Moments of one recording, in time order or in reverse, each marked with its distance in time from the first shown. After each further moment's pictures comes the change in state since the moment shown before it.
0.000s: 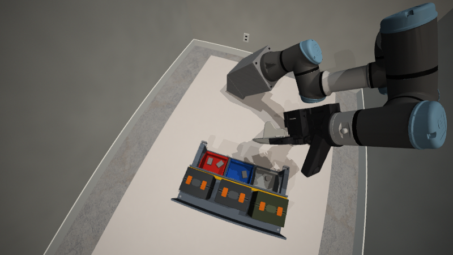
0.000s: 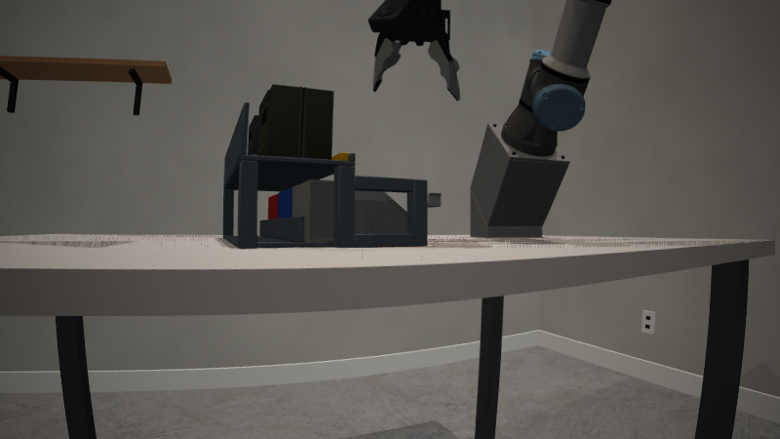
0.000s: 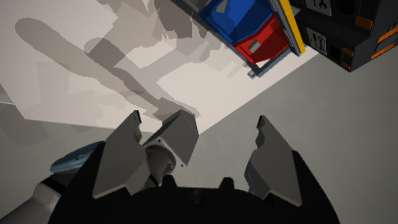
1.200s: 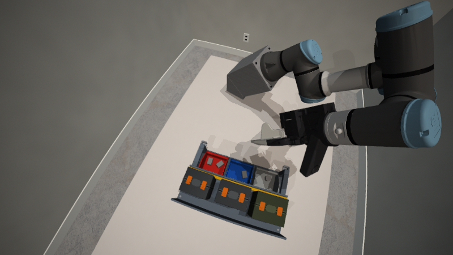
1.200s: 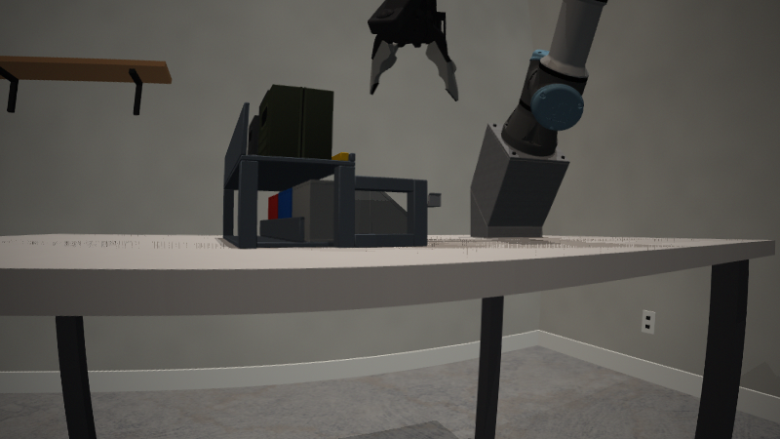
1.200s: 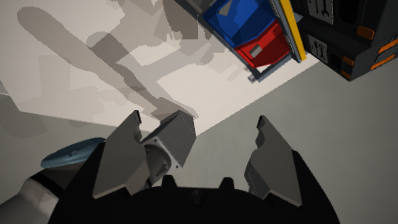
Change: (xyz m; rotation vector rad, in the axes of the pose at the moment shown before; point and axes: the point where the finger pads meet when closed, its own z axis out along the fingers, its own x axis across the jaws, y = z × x) arm 0.004 -0.001 0.004 0.014 -0.019 -0.049
